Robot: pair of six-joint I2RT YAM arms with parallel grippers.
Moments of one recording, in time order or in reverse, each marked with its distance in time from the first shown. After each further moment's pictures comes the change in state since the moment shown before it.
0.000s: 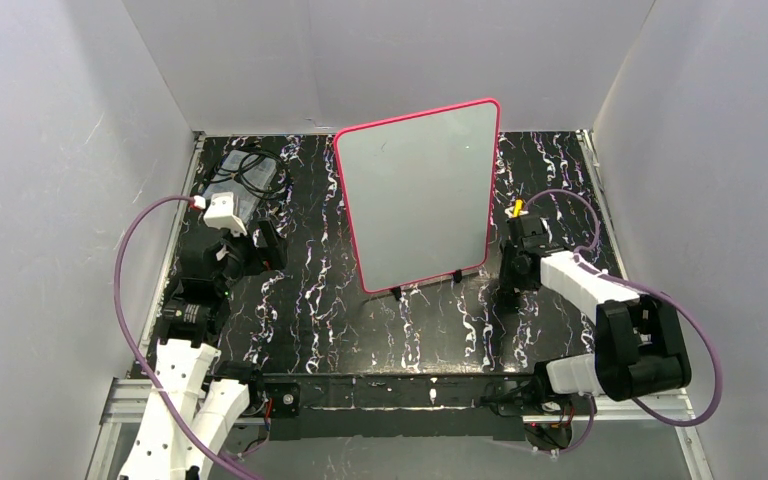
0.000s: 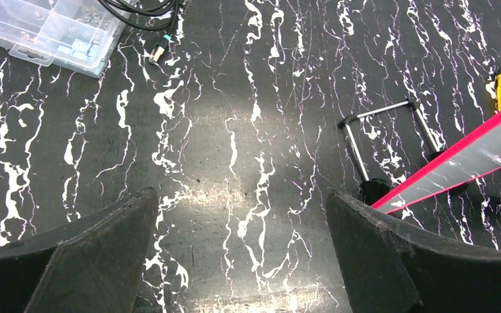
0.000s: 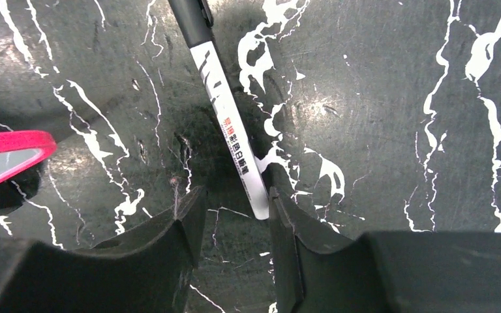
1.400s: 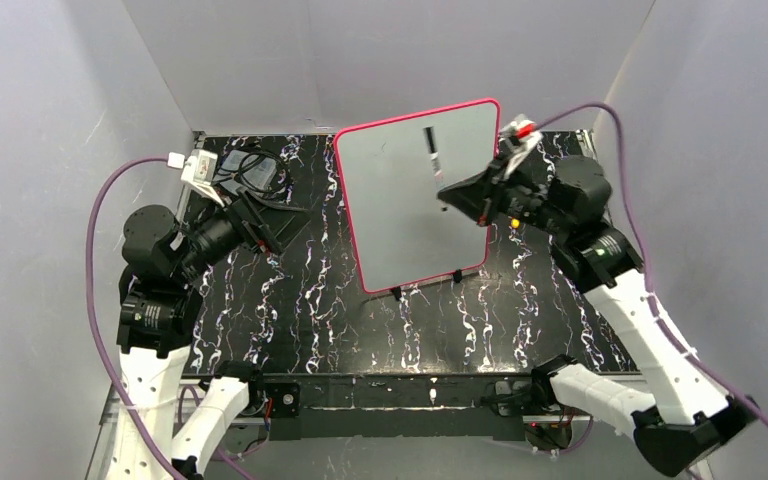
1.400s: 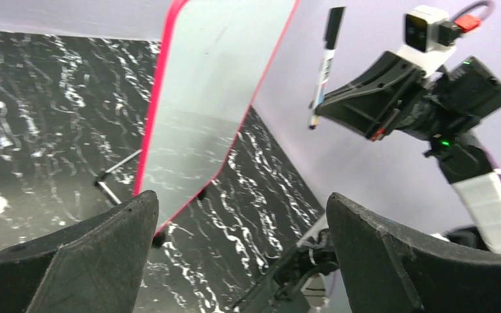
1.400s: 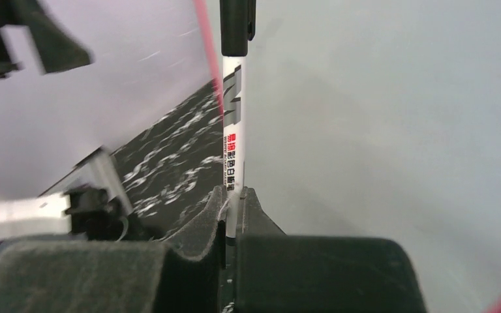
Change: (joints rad) left arm -0.015 0.071 0.412 0.029 0.555 -0.350; right arm 0.184 -0.375 0.488 0.209 -0.721 -0.064
